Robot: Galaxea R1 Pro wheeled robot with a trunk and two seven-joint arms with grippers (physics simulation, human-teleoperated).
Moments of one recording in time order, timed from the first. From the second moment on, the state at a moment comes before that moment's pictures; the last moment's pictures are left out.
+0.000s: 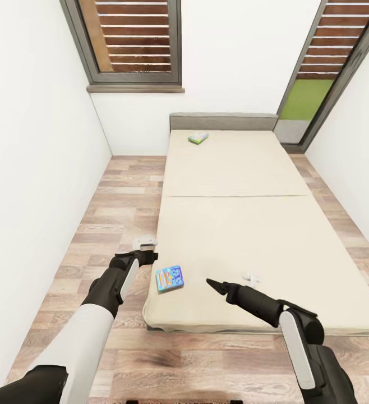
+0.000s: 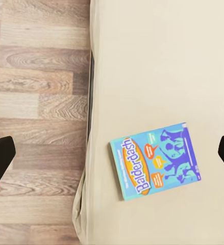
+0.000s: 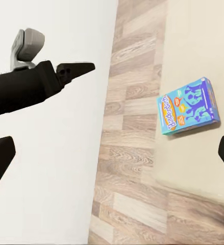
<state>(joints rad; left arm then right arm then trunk) -0.85 -0.15 0.02 -0.80 0.00 0.58 0.09 -0.30 0.06 -0.11 -1.56 -0.36 0.84 0.56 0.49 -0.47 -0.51</state>
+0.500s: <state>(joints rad) -0.85 -0.15 0.02 -0.80 0.00 0.57 0.09 -0.30 0.04 -0.17 -1.56 -0.37 0.86 0.76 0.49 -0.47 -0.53</state>
